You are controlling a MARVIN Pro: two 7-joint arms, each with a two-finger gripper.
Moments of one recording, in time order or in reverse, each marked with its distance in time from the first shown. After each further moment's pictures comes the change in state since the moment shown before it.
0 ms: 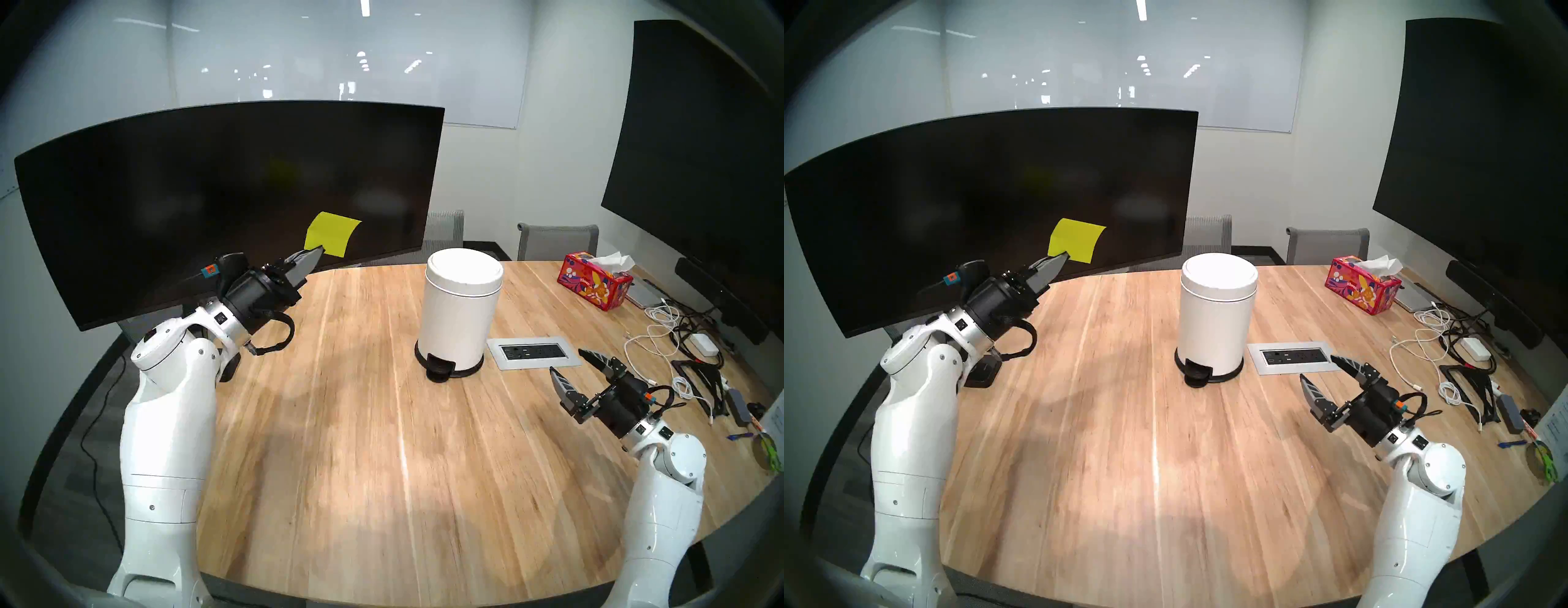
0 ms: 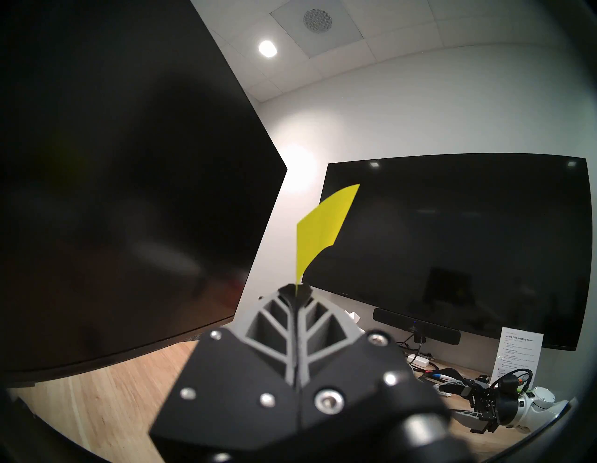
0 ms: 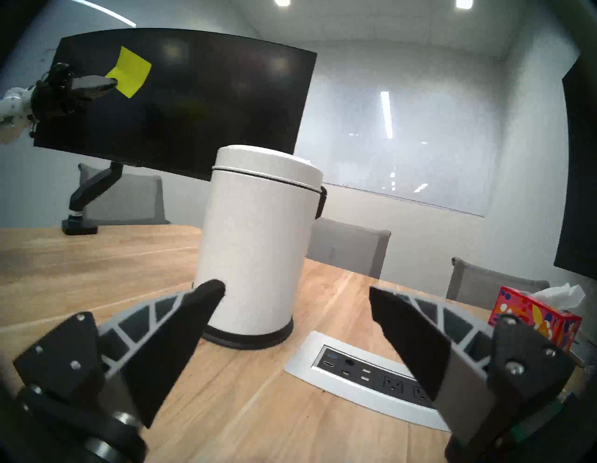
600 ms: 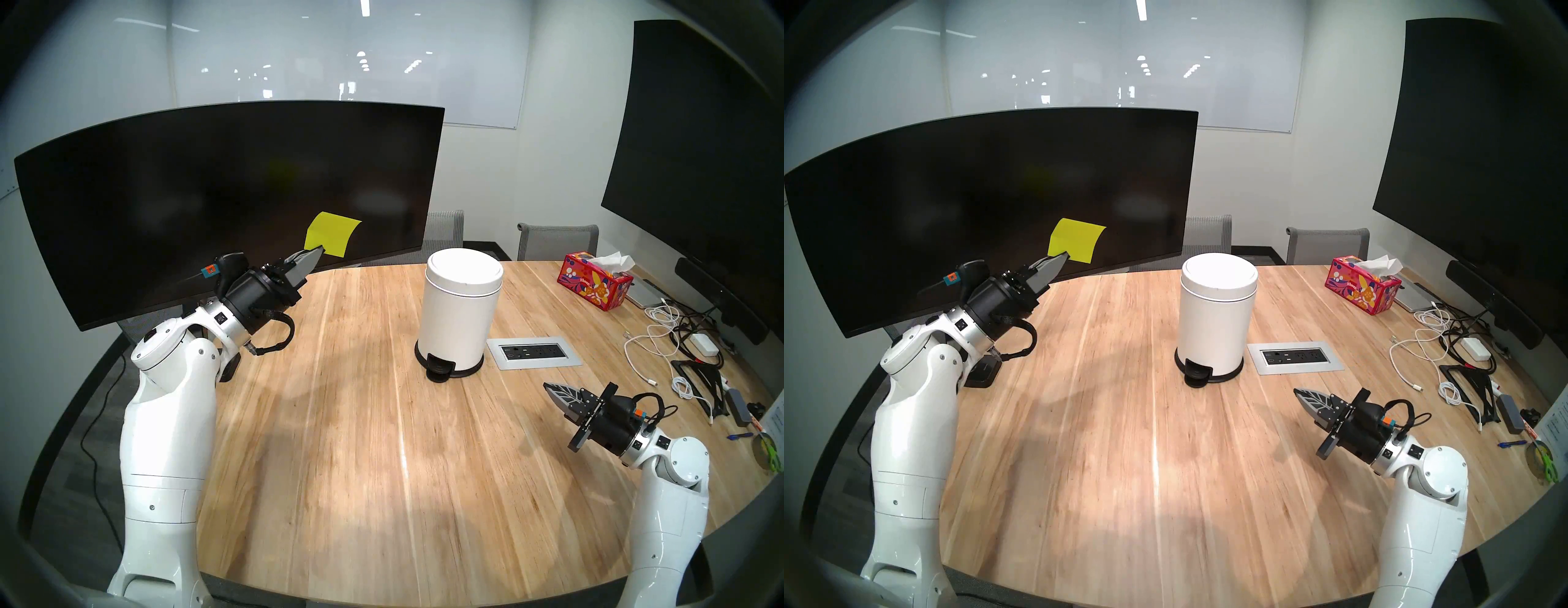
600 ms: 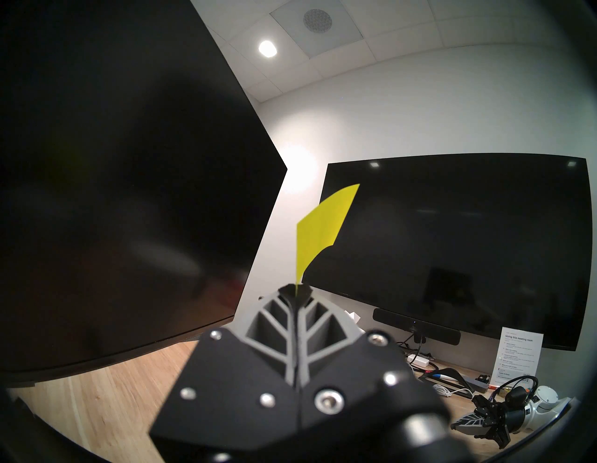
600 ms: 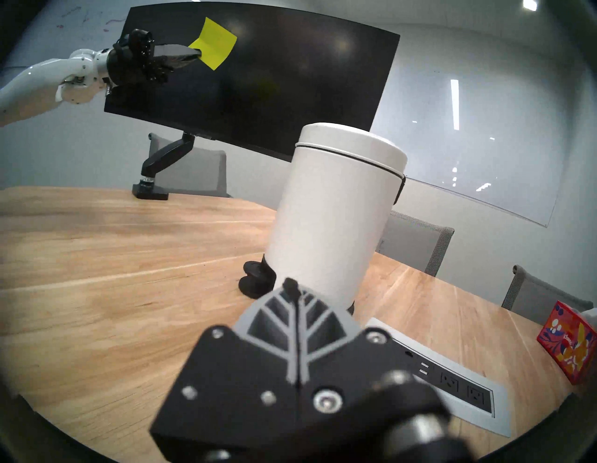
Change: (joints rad) left arm 0.000 0.000 0.000 0.000 0.000 0.000 0.000; right arm -0.045 0.019 -0.053 -0.036 -0.053 -0.039 0.096
